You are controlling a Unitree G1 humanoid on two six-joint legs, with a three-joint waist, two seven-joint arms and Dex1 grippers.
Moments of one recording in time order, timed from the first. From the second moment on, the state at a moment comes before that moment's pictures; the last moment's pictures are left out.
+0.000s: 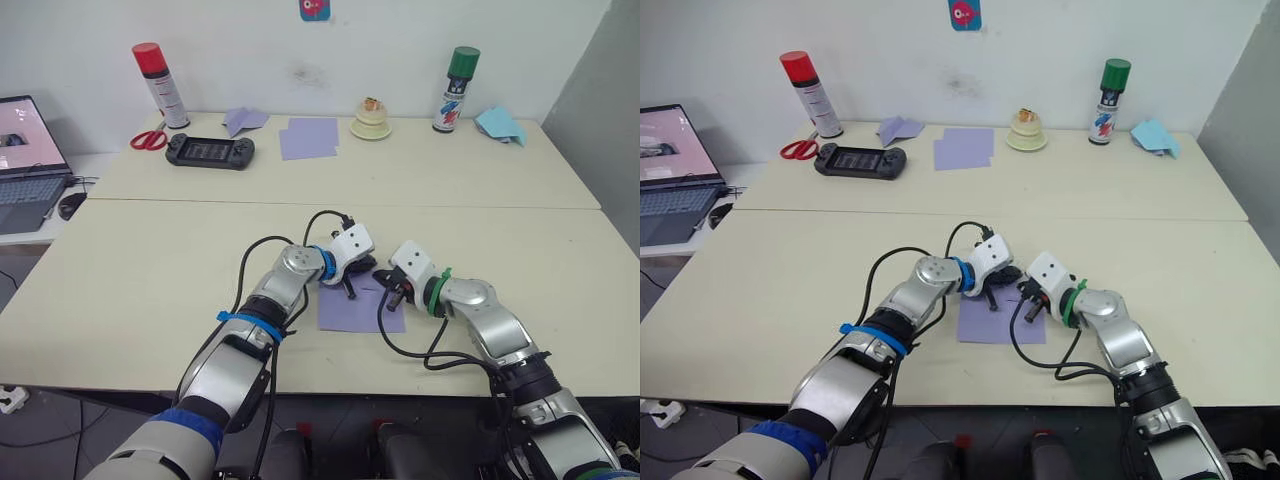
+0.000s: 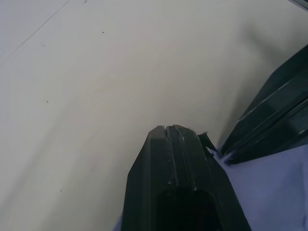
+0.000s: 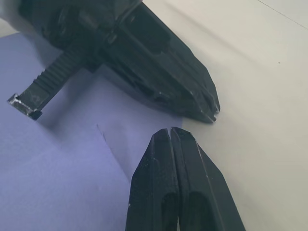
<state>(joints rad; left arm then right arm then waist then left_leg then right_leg) -0.90 0.16 -0.26 0.91 0.07 0.01 -0.80 -0.45 -0.37 0.26 0.10 0.02 0.41 0.67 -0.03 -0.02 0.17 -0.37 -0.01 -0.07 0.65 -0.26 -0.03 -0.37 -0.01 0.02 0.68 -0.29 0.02</state>
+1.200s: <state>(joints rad) -0.83 0.11 -0.17 0.77 -0.04 0.18 -0.86 -0.44 -0.37 0.26 0.10 0.01 0.40 0.65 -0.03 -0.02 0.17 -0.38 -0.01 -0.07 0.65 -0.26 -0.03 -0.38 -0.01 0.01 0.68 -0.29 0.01</state>
